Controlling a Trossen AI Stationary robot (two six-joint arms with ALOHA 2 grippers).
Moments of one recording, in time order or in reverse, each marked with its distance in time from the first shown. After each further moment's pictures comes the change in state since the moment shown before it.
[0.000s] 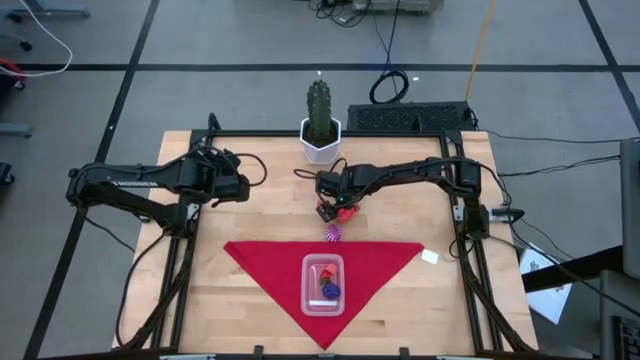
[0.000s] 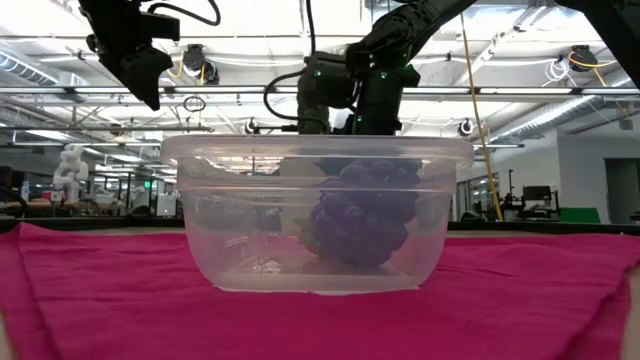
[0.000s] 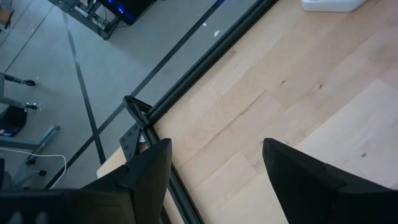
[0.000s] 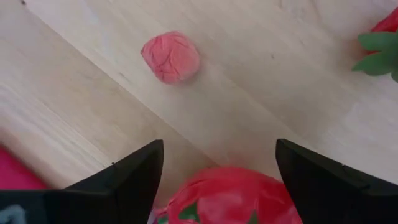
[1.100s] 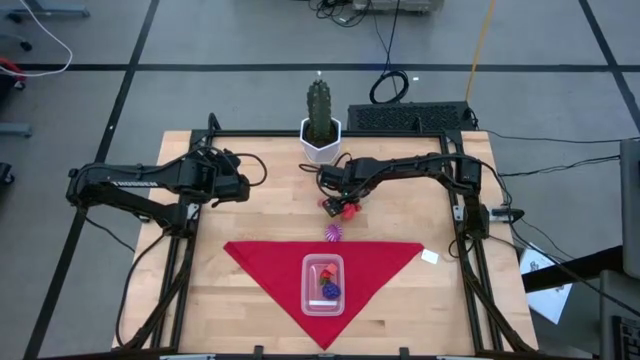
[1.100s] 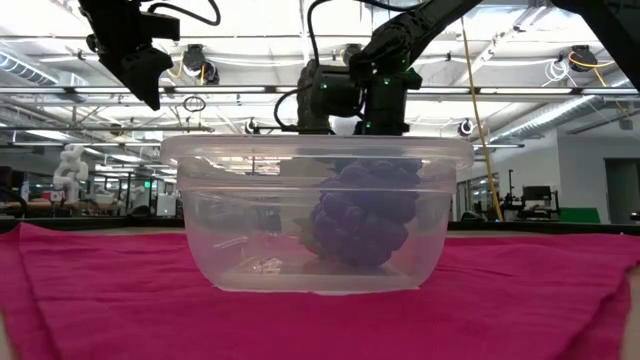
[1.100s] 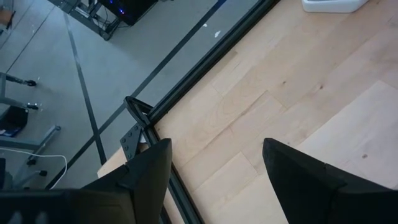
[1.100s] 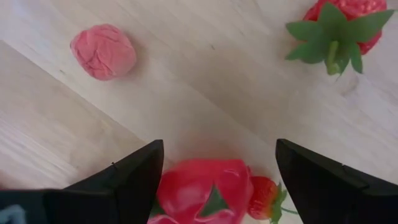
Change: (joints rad) left arm 0.000 0.000 0.000 0.000 -0.004 0.000; right arm -0.051 -0.002 0.002 -0.102 -0.002 -0.023
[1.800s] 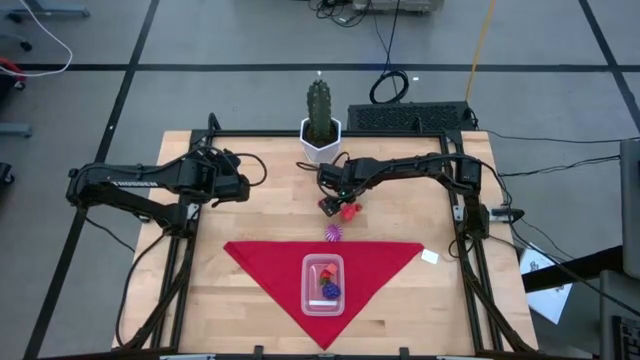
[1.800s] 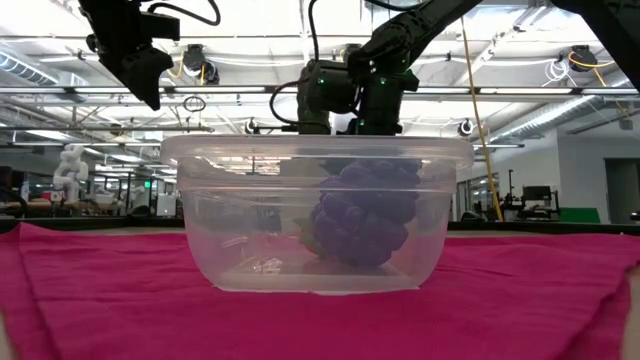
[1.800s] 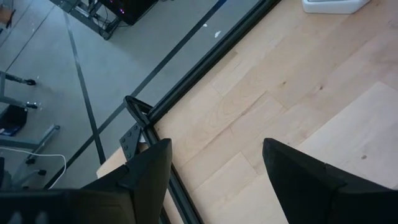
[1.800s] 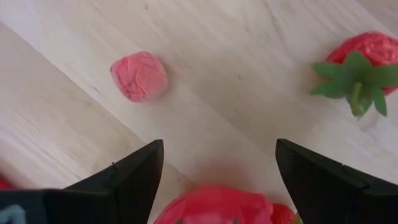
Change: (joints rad) left arm 0.000 0.000 0.000 0.001 0.000 -0.006; right arm -0.001 0.000 0.000 0.084 0.003 -0.057
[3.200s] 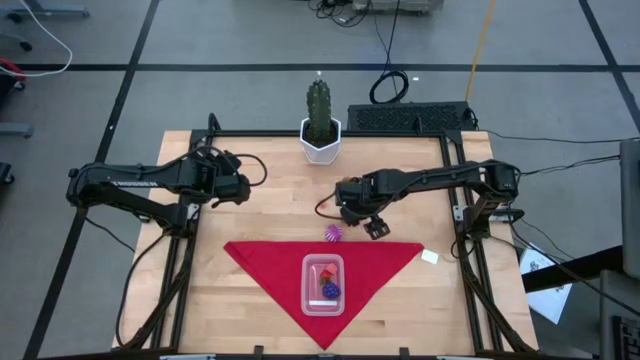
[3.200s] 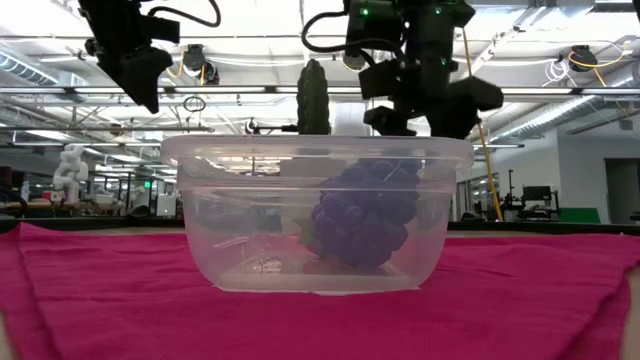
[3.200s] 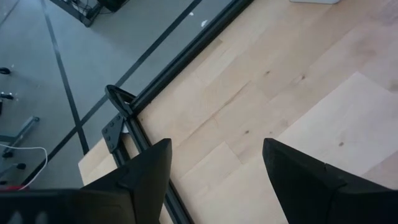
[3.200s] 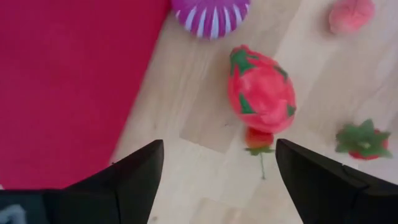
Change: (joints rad) left arm 0.000 0.000 0.000 0.006 0.077 -0.018; right arm 0.165 -0.253 -0.100 -0.236 0.014 -1.156
